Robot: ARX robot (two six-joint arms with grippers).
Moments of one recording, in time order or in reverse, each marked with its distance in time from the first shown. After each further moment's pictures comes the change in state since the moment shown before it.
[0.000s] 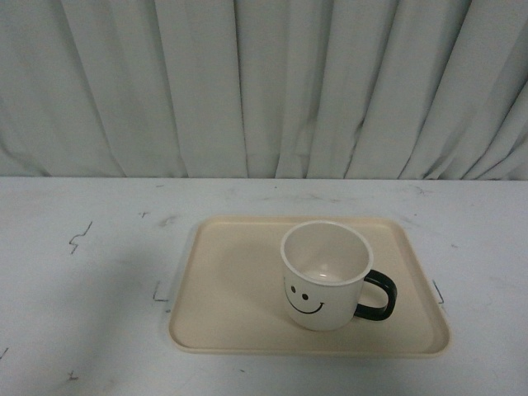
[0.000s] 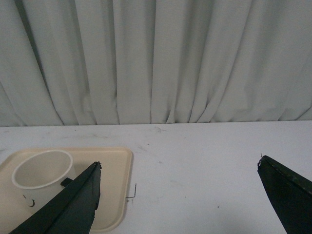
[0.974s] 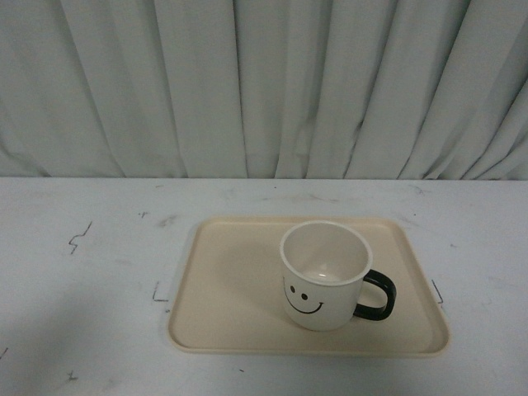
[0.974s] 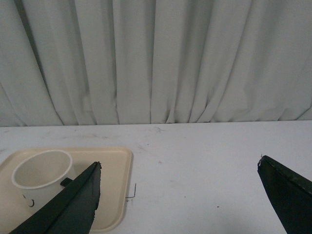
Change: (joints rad) left arm 0.222 -0.692 -0.189 -0.481 0.236 0.000; right arm 0.000 0.000 0.000 0.000 0.000 0.000
